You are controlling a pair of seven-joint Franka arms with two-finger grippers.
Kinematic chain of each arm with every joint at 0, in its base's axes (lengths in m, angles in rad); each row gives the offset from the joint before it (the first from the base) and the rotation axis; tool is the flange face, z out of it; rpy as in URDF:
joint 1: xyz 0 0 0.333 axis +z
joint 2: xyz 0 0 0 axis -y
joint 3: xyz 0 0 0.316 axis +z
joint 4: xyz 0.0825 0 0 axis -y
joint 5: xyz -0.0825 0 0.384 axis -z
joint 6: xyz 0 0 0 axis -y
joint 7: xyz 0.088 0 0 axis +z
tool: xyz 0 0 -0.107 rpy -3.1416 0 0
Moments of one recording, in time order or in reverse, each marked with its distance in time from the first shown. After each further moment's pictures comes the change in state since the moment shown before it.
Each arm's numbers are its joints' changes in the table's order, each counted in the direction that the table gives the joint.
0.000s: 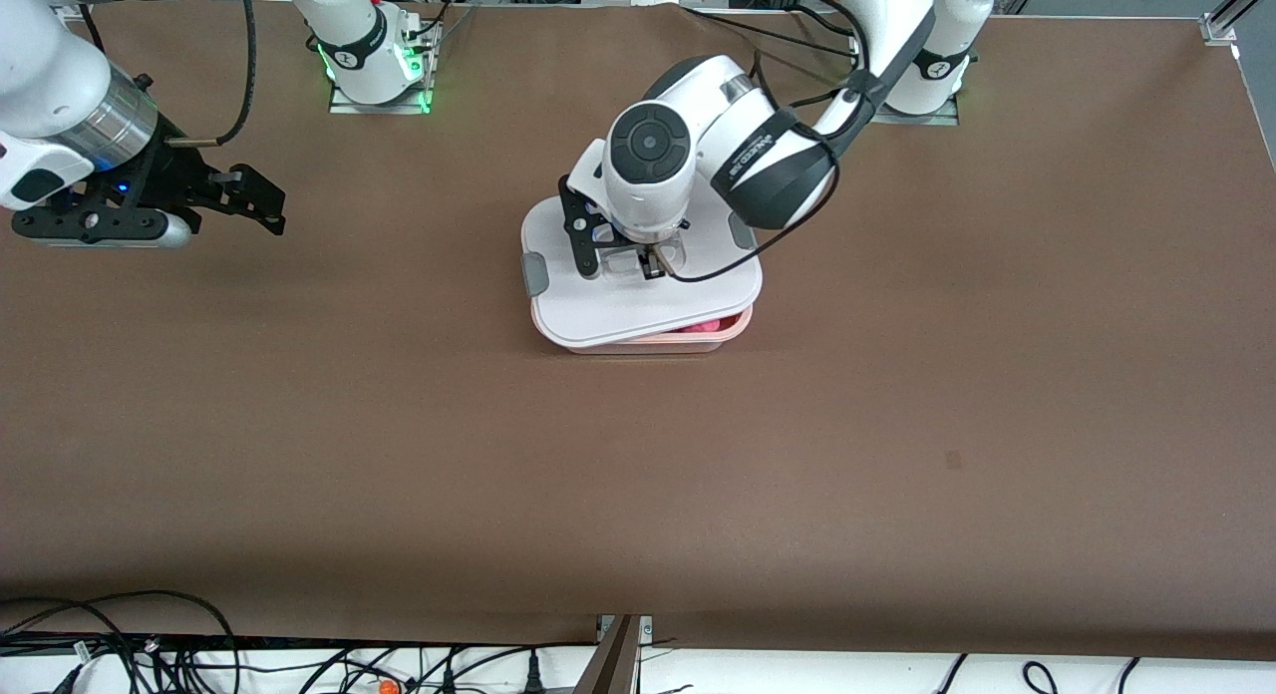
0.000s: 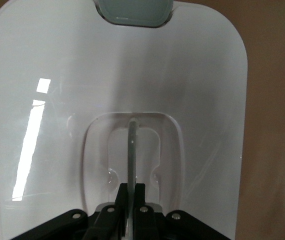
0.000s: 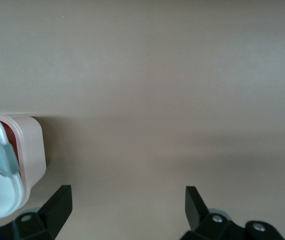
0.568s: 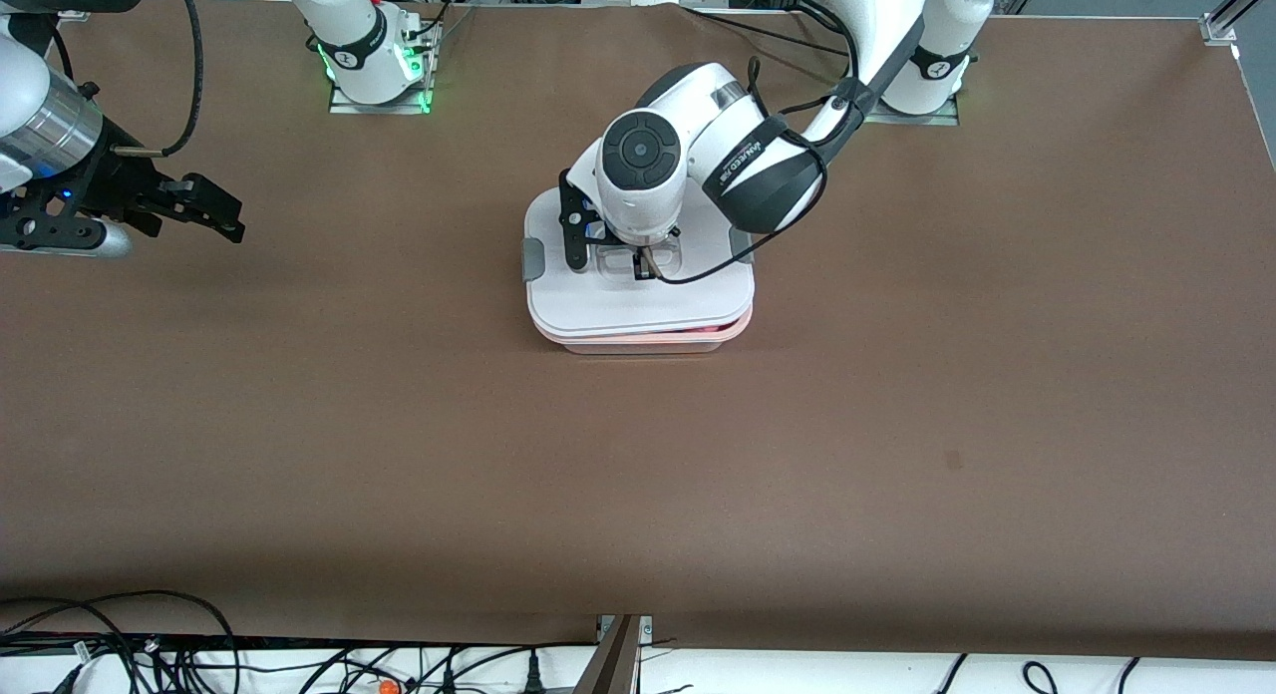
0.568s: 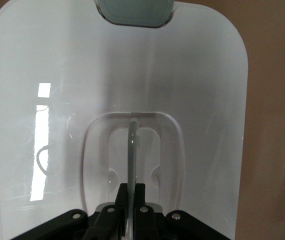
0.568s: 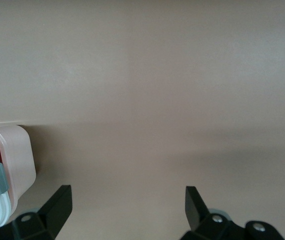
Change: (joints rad) left arm -0.005 -0.012 0.007 0.001 -0.002 0.001 -0.095; right arm -0.014 -0.003 -0.050 0.000 0.000 0.000 0.021
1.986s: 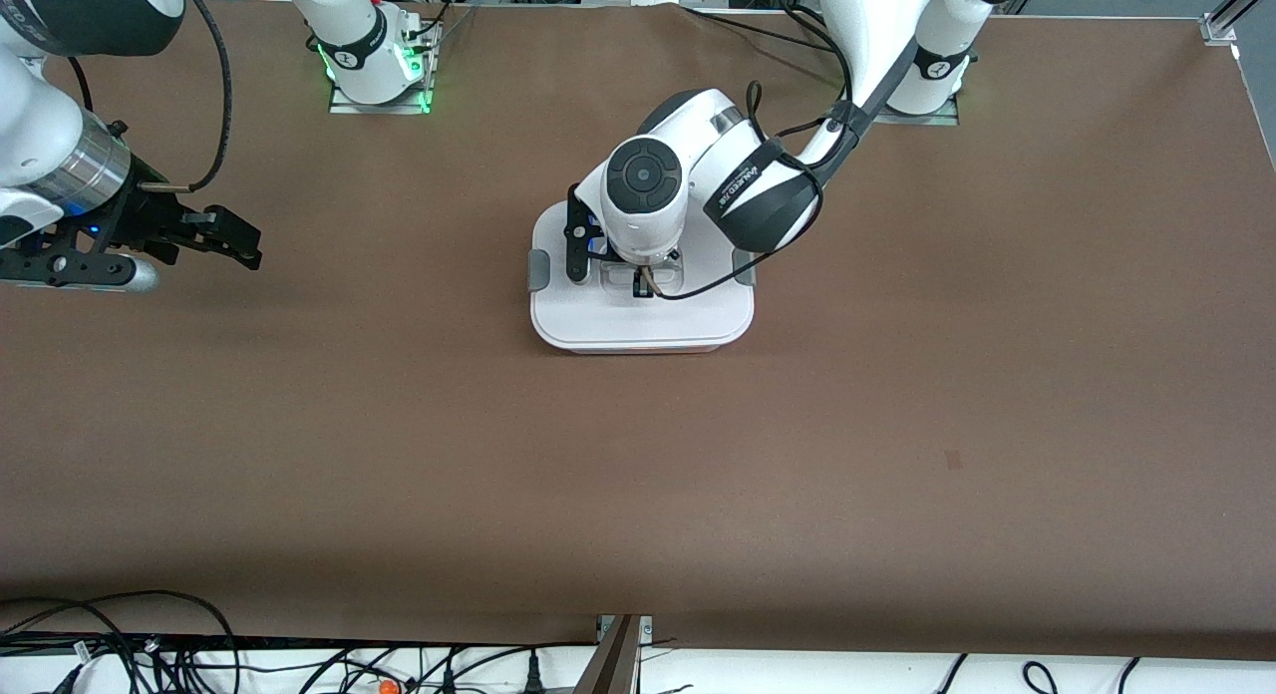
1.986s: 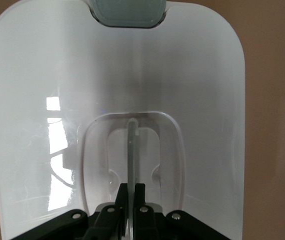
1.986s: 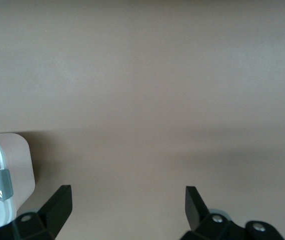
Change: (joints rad) left arm 0.002 -0.033 0.012 0.000 -0.018 0.046 -0.116; right arm 0.003 -0.080 0.009 0.064 0.000 0.018 -0.001
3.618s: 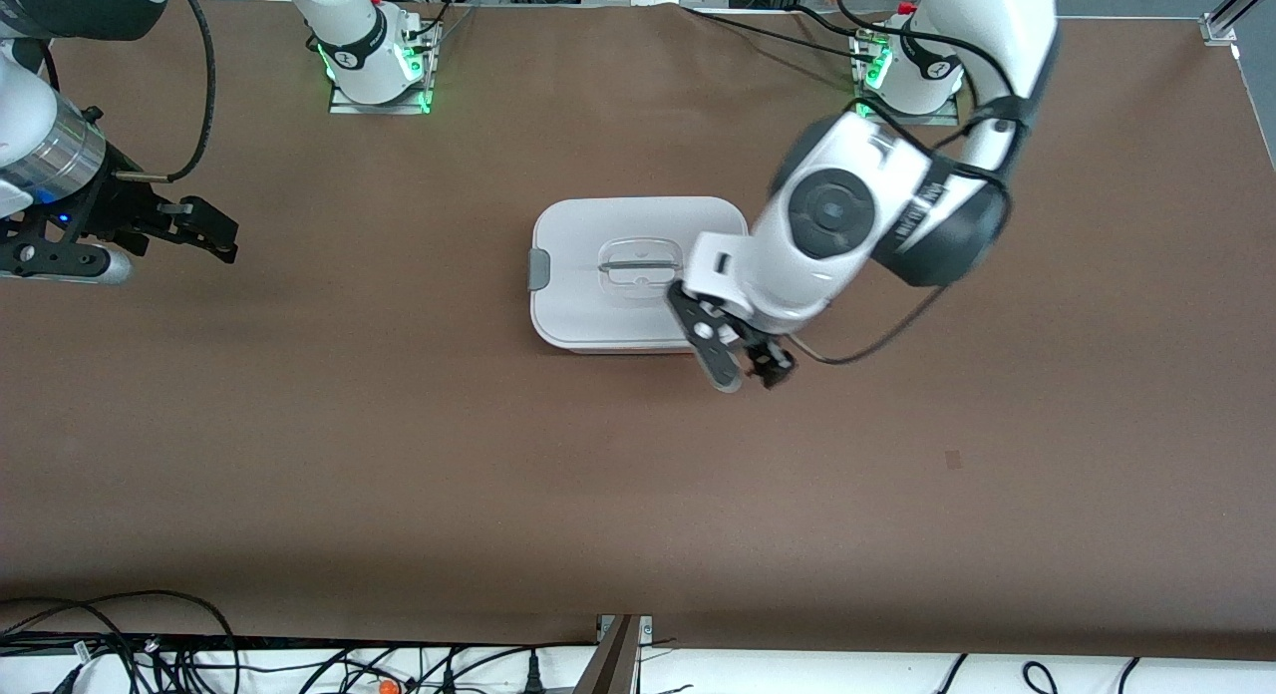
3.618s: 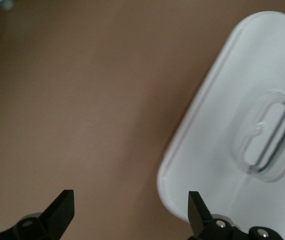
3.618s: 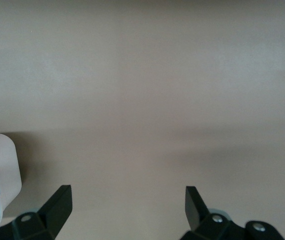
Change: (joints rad) left arm 0.224 0.076 0.074 0.087 -0.021 -0.002 0.283; right arm 0.001 -0.012 -0.003 0.056 0.054 -0.056 0.000
